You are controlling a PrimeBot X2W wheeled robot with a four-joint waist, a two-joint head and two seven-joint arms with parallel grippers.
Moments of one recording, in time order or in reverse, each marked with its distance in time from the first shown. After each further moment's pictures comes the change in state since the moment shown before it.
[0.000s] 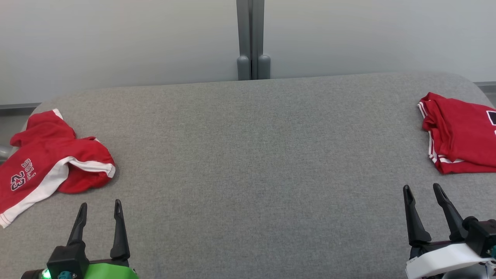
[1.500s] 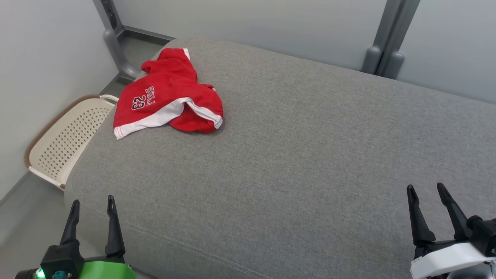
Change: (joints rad) left arm -0.002 -0.008 0.020 -0.025 0.006 0.024 -0.002; right arm 0.001 -0.020 -0.007 0.001 0.006 0.000 0.004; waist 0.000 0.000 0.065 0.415
